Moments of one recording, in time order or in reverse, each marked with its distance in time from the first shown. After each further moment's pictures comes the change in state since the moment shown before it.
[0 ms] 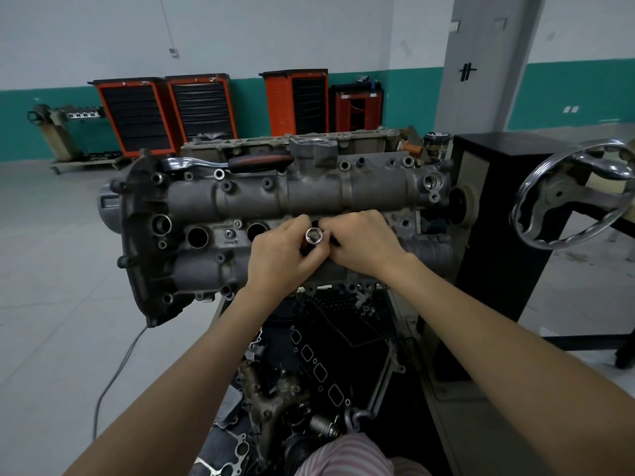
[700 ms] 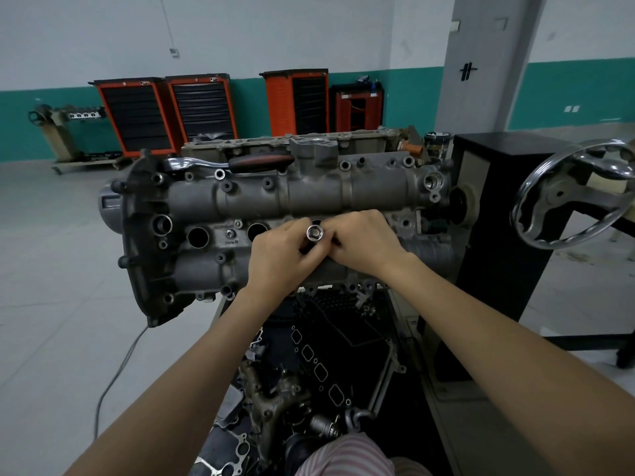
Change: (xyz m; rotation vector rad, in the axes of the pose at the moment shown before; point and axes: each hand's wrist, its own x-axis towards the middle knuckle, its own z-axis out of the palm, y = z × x) left_hand 0.000 -0.001 -0.001 -0.046 -0.019 -0.028; right_hand 0.003 0.003 0.006 -0.015 -0.021 0.011
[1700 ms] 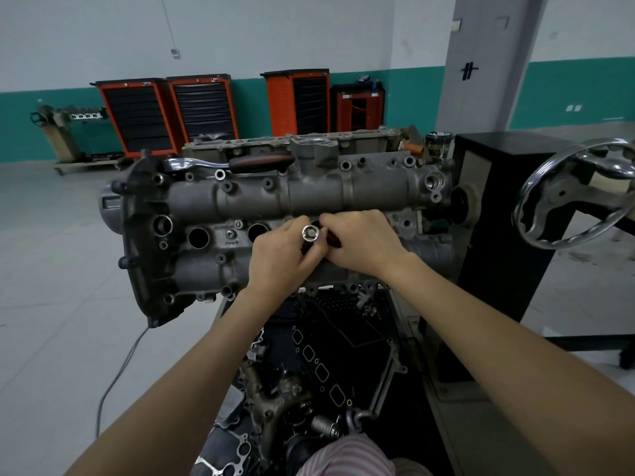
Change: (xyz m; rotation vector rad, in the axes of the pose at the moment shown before) left_hand -0.001 0.001 -0.001 0.041 0.007 0.031; right_hand -0.002 -0.004 -0.004 0.039 0.104 -0.007
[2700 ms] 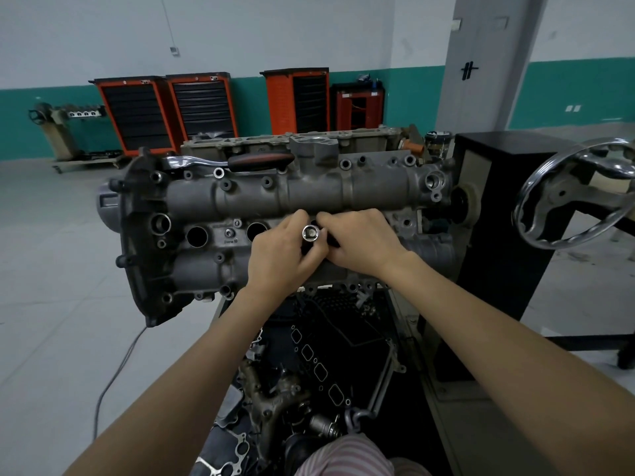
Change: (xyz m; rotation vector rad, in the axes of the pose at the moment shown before) left_hand 0.001 0.001 0.000 0.024 0.003 -0.003; right_hand 0.001 0.003 0.005 -0.031 -0.025 -0.046
